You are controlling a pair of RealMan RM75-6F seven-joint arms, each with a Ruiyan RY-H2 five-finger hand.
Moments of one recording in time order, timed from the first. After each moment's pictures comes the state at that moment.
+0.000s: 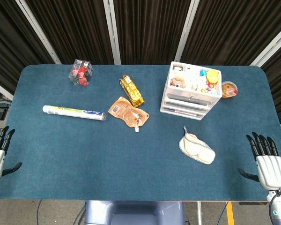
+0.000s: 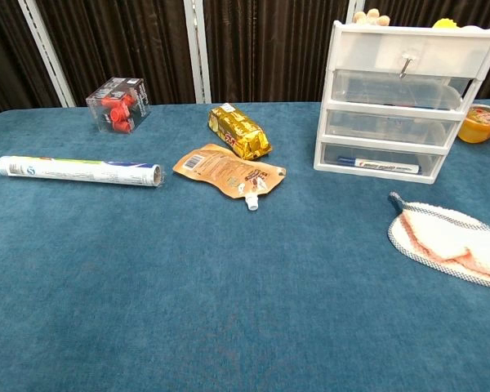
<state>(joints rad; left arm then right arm) -0.09 -1.13 -0.04 -1.63 1.47 1.49 0.23 0.08 -1.13 0.06 -1.61 -1.51 1.48 -0.14</state>
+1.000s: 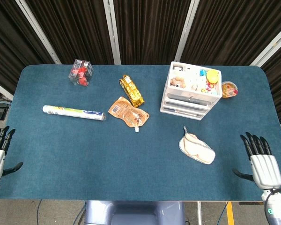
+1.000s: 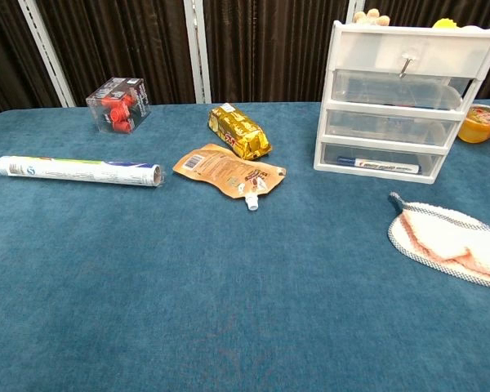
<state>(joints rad) -0.08 -1.13 -0.04 -1.64 1.47 1.50 0.21 0.11 -1.14 0.06 -1.67 -1.51 1.45 -0.16</state>
